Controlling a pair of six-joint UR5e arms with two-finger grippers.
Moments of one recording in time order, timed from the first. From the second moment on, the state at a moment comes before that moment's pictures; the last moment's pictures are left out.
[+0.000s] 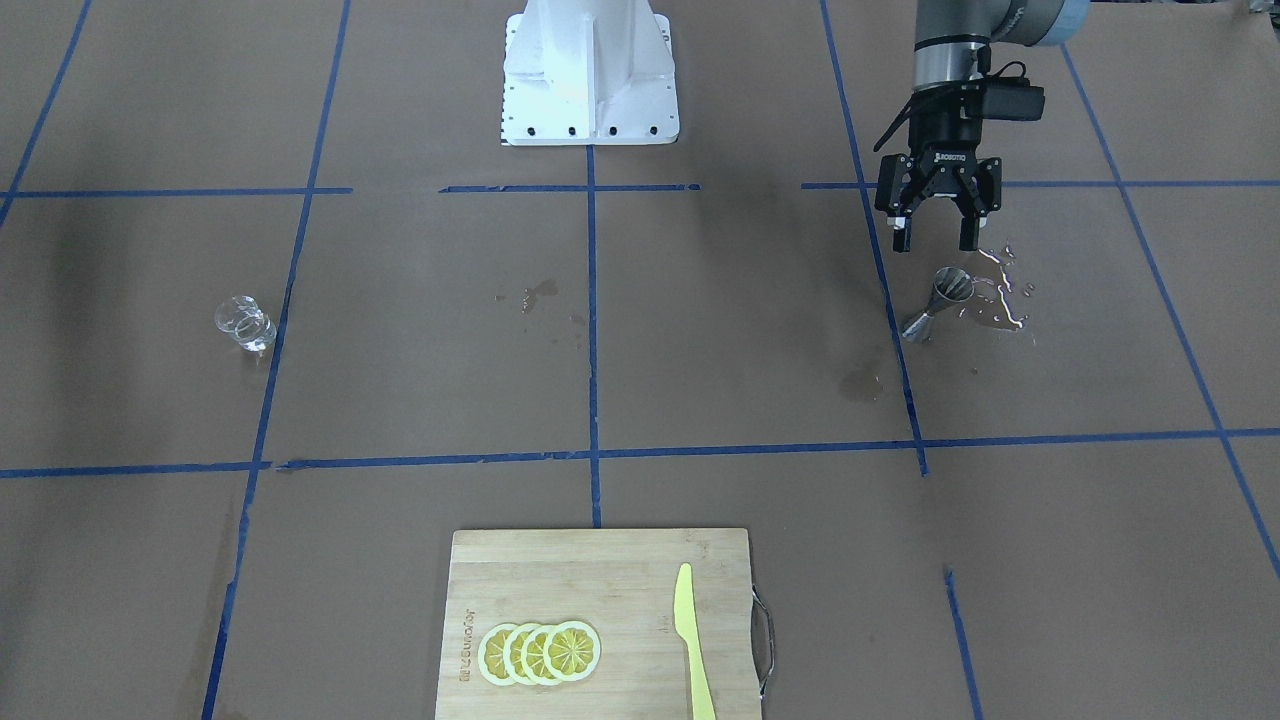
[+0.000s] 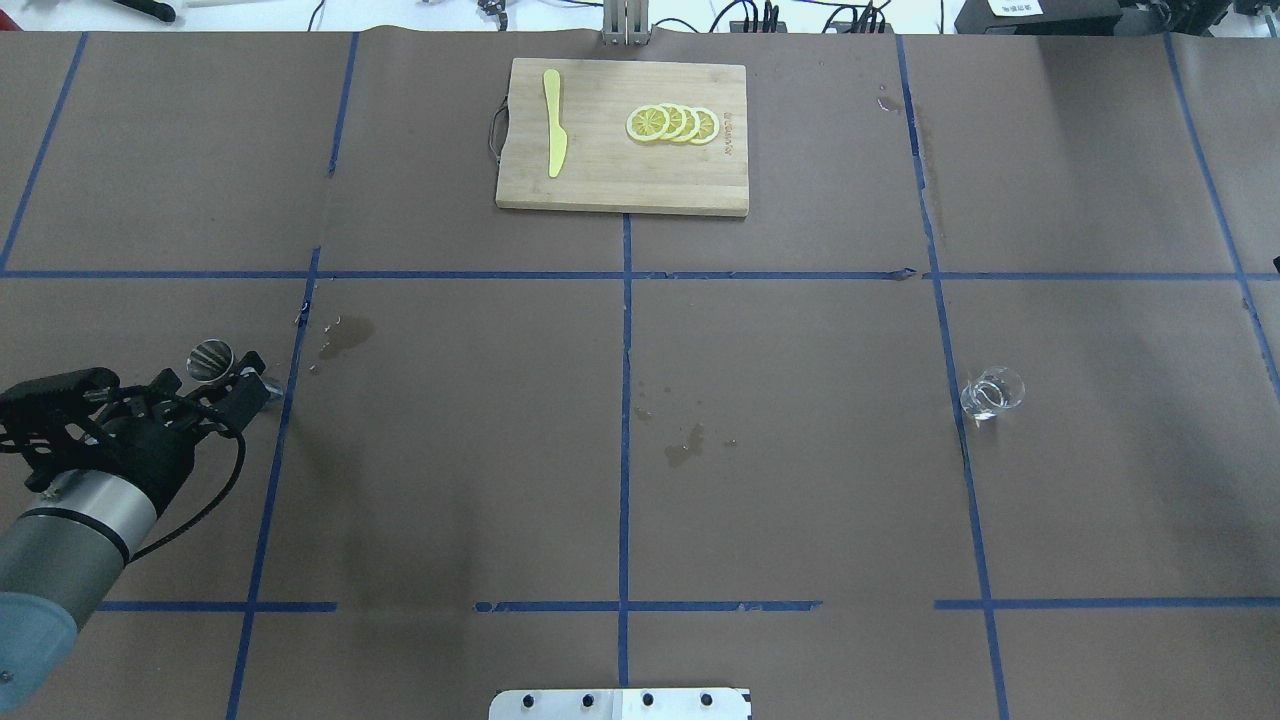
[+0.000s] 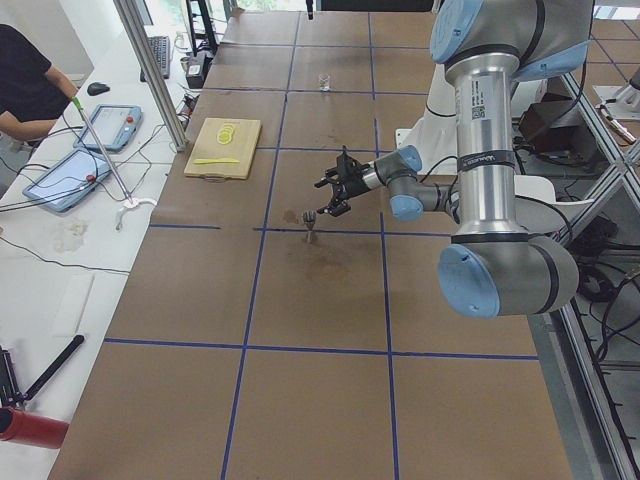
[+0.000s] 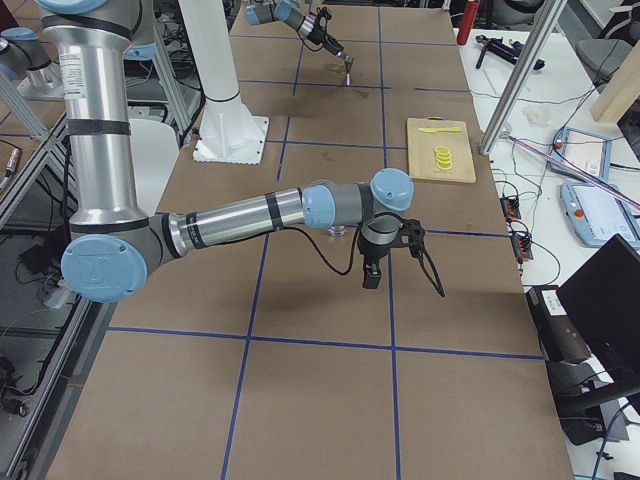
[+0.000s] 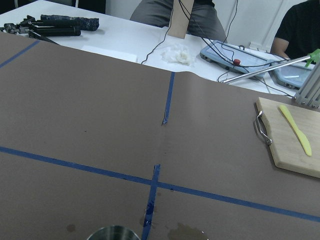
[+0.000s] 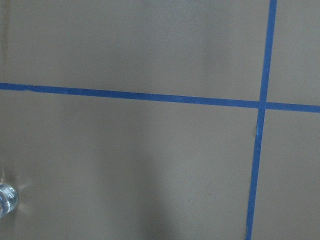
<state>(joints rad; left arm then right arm) -0.21 -1.35 -2.07 -2.25 -0.70 -1.57 1.39 -1.52 1.79 -1.73 2.36 0.13</state>
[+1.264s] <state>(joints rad) -0.14 -1.46 -1.77 -2.26 -0.54 -1.58 1.38 -1.52 1.79 -1.73 2.36 0.13</state>
